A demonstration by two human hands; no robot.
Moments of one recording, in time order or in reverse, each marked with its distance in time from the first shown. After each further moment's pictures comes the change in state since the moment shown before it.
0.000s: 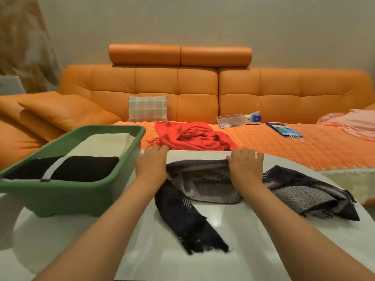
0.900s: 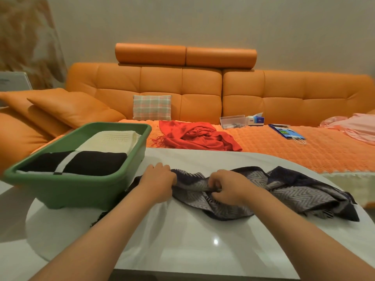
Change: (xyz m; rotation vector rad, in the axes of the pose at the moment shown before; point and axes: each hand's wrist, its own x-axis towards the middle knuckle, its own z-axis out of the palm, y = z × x) left_hand -0.036 -0.011 0.013 0.145 -0.268 0.269; right_hand -0.032 -0.019 -0.031 0.485 -0.547 -0.421
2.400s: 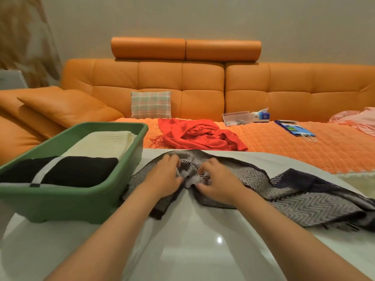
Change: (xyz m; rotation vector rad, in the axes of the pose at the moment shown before) left_hand 0.060 -0.005 0.023 -0.538 0.174 -0.099; right_hand 0.061 0.004 0.033 0.126 0.236 -0.047
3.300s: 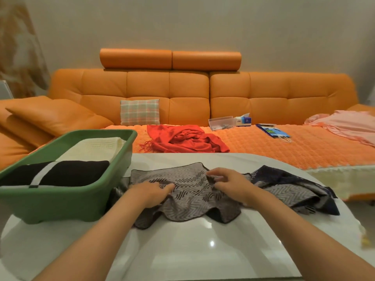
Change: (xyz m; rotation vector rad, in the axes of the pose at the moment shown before) left_hand -0.041 0.017 -0.014 0.286 -0.535 -0.267; right_hand -0.070 0.029 -0.061 0.435 -0.151 0.286
